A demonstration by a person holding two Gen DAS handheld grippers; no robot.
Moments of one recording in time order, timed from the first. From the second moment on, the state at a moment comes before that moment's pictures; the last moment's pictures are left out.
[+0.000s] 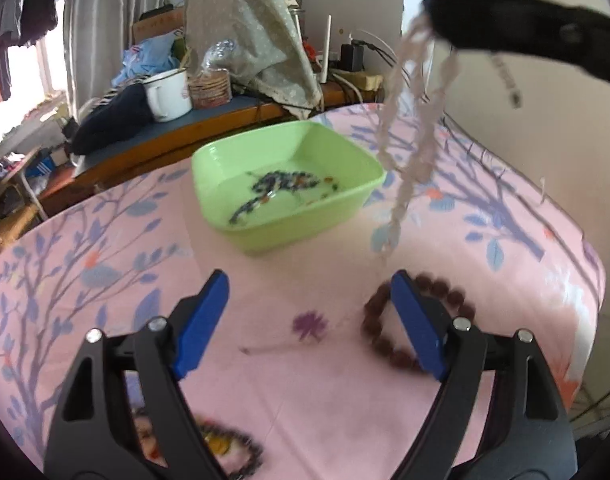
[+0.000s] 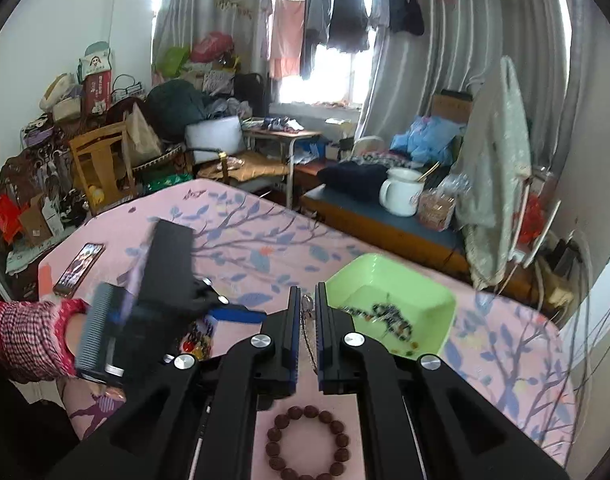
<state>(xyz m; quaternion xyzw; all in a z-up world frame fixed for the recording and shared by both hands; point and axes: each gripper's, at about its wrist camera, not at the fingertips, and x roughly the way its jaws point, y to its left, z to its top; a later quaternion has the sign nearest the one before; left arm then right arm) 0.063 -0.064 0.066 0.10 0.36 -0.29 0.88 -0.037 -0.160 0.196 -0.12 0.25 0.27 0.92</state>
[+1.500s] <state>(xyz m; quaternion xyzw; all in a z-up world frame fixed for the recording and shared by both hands) 0.144 -0.023 0.140 0.00 0.38 -0.26 0.89 0.044 -0.223 0.135 0.16 0.32 0.26 0.89</state>
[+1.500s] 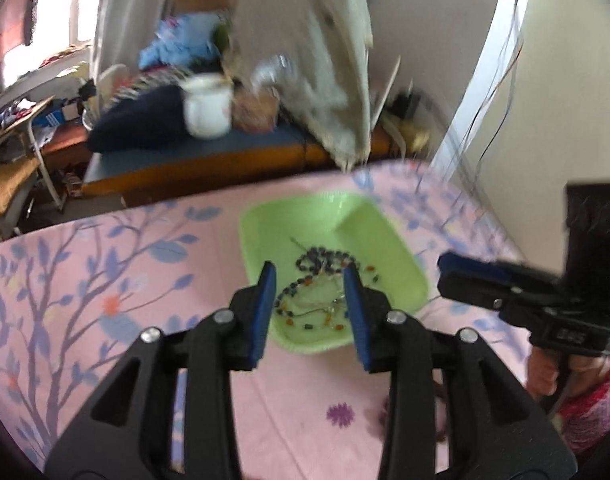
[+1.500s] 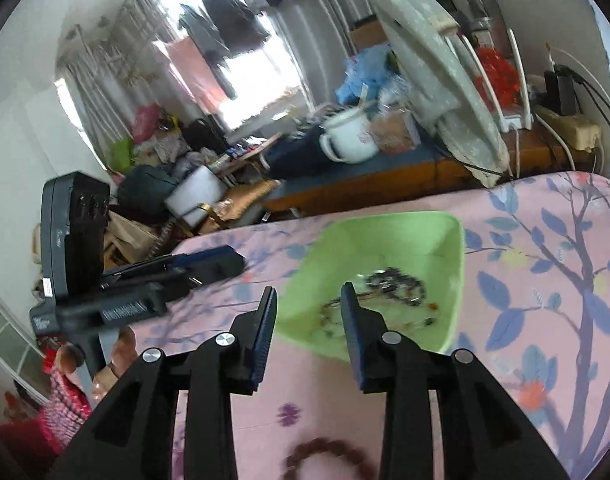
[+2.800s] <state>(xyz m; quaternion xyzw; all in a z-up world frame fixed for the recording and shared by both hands) 0.023 0.146 0.045 -0.07 0.40 -0.15 0.90 -0.063 -0.058 0.037 0.05 0.41 0.45 0.79</state>
